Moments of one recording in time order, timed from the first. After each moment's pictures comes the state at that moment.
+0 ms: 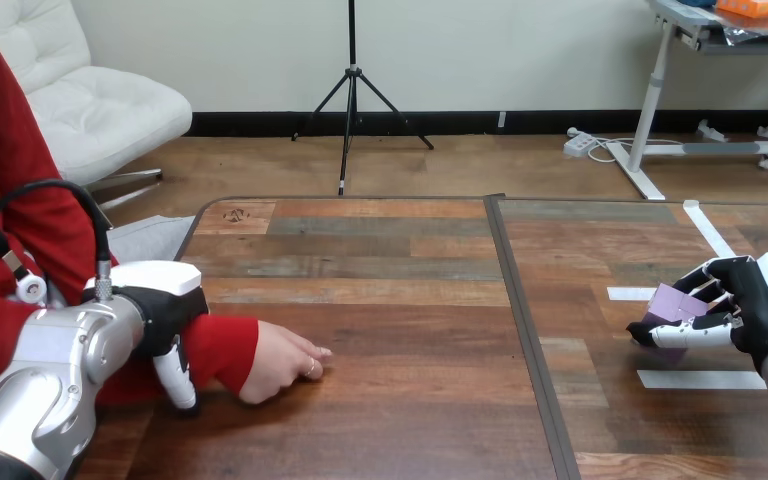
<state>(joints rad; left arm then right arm) -0.43 0.68 -0.40 0.29 0.86 0.18 -0.60 -0.57 -0.55 0.07 1.27 -0.35 -0.36 -0.19</state>
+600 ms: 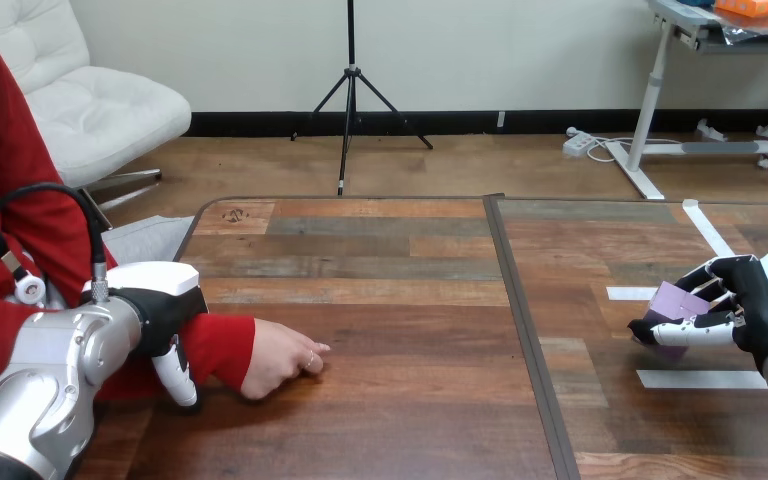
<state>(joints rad) -0.43 0.68 -0.40 0.31 0.83 0.17 -0.58 -0.57 -0.55 0.07 1.27 -0.33 -0.36 -0.20</state>
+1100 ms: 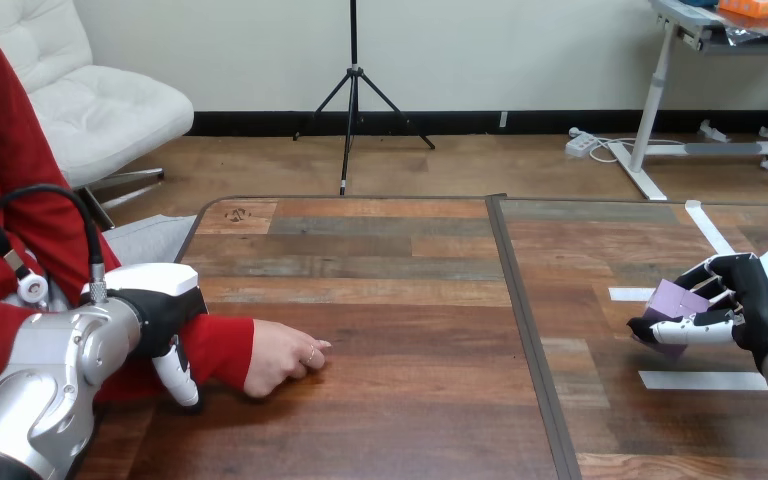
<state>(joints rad) -0.43 0.68 -0.40 0.31 0.81 0.18 -0.58 -0.57 -0.55 0.07 1.26 -0.33 -0.36 -0.20</state>
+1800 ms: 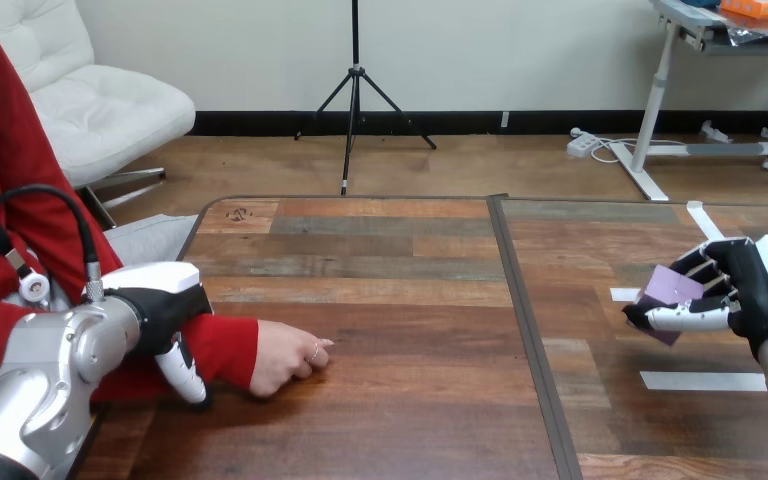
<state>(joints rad) -0.43 0.69 -0.39 0.31 0.75 0.17 -0.57 -0.57 -0.55 0.07 1.21 -0.33 -0.37 -0.20</state>
